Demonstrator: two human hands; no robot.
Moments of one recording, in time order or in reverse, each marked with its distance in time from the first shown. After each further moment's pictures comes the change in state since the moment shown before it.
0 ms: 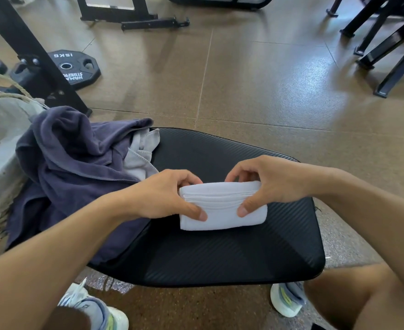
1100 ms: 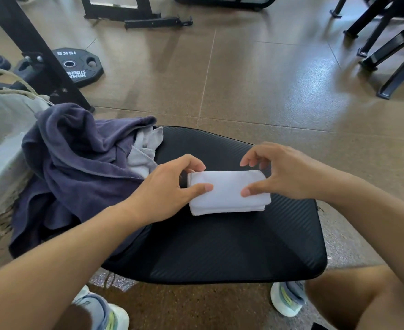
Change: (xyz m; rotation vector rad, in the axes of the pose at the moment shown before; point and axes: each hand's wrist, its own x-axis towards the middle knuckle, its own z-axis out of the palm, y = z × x) left_hand 0.009 -0.020 0.015 0.130 0.398 0.254; right_hand -0.007 0.005 -0.001 -0.182 0.306 0.065
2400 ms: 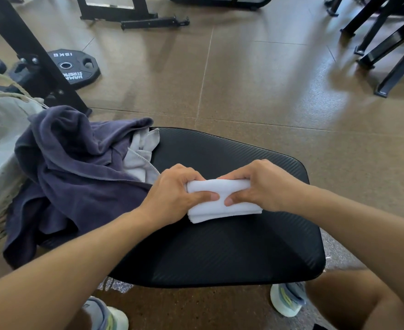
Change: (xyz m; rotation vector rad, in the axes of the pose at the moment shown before) left_hand 0.008 -0.004 0.026 -0.086 0.053 -0.030; right_hand 0.009 -0.004 0.035 0.120 -0.060 -0.072
